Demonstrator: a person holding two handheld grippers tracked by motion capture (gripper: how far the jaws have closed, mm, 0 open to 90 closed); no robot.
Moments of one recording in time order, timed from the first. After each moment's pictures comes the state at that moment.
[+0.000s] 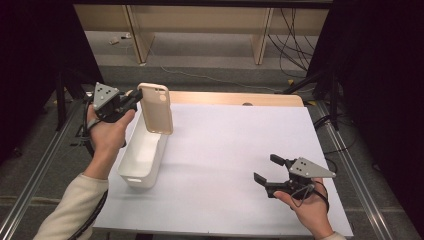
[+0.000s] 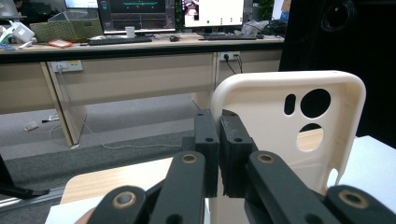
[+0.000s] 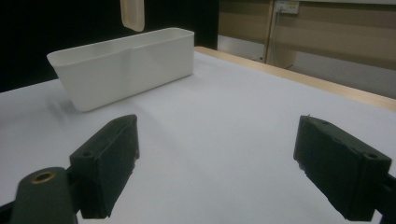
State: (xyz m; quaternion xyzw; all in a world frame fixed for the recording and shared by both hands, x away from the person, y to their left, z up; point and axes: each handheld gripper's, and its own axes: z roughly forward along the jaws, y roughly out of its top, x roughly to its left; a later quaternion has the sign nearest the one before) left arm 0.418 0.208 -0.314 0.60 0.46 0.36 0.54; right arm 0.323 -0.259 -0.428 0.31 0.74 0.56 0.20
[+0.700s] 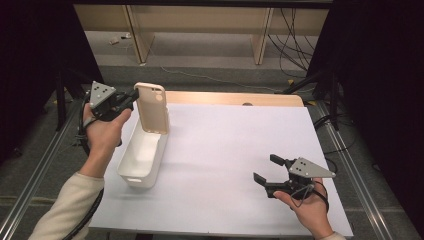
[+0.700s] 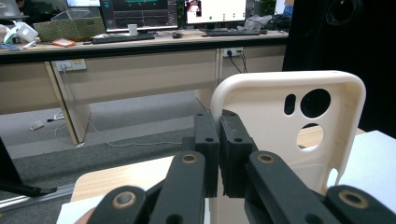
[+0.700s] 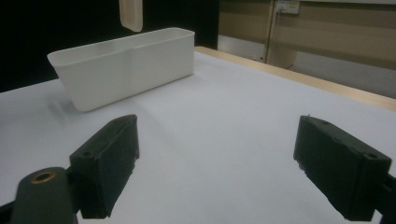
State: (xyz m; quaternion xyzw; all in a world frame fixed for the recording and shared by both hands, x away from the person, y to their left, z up) left arm 0.421 0.217 -0.314 0.61 0.46 0.36 0.53; right arm 0.324 -0.259 -0.428 0.31 0.74 0.56 0.20
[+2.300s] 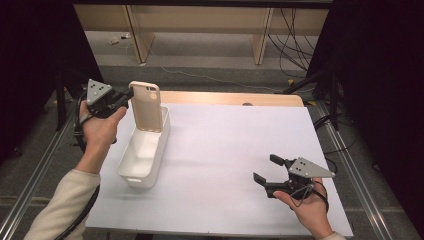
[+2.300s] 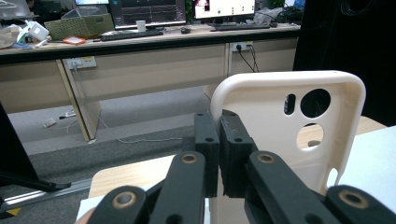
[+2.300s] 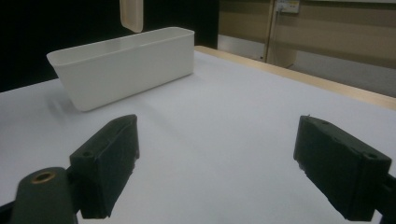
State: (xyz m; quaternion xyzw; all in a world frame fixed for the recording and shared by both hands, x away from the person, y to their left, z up) left arm 0.432 0.231 -0.317 0.61 0.47 0.37 0.52; right arm 0.324 -0.259 -0.428 0.32 0.74 0.56 0.19
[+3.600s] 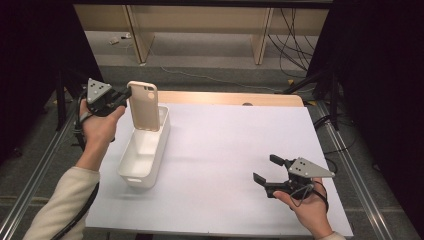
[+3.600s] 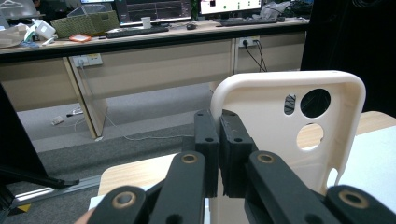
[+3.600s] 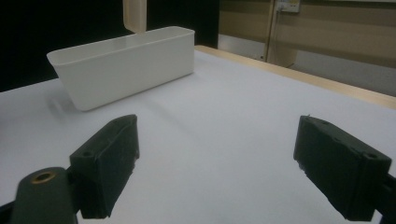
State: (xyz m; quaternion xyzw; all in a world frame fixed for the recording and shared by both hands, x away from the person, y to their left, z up) left arm 0.443 0.238 -0.324 0.62 0.47 0.38 0.51; right arm 0.325 -0.257 -0.430 0.31 0.74 0.57 0.19
